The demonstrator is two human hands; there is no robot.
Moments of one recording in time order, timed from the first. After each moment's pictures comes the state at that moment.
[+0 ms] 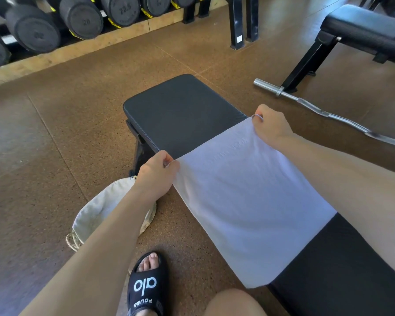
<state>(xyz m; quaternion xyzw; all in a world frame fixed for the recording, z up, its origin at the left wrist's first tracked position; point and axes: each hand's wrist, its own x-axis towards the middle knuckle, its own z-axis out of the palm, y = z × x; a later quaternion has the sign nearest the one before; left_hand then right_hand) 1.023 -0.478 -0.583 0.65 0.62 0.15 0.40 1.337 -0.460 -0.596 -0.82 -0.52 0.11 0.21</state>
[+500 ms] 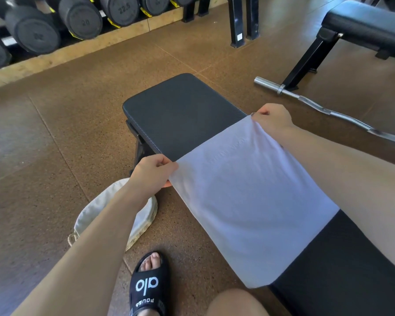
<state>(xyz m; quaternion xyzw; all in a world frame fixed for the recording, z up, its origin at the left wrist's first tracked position) 1.016 -0.474 -0.581 0.57 0.61 0.21 0.51 1.351 -0.447 -0.596 -0.83 -0.43 0.21 0.29</state>
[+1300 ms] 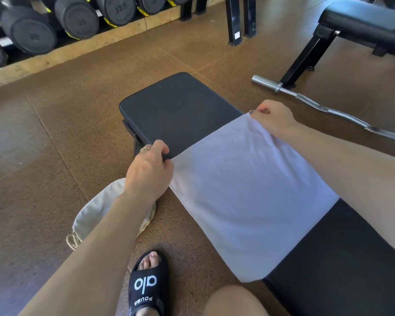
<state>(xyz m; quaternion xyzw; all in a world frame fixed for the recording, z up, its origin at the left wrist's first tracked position) 1.023 -0.478 -0.583 0.77 0.58 0.17 0.20 1.362 -0.461 -0.588 -0.81 -0.47 0.20 0.27</state>
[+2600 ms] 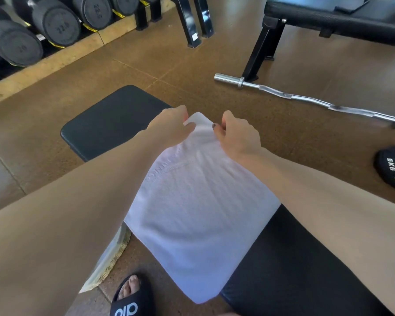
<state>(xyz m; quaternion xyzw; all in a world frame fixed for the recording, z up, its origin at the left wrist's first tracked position) 1.219 -0.395 -0.571 0.89 0.43 0.03 0.15 1.364 -0.516 -0.609 -0.84 -0.51 0.06 0.21</state>
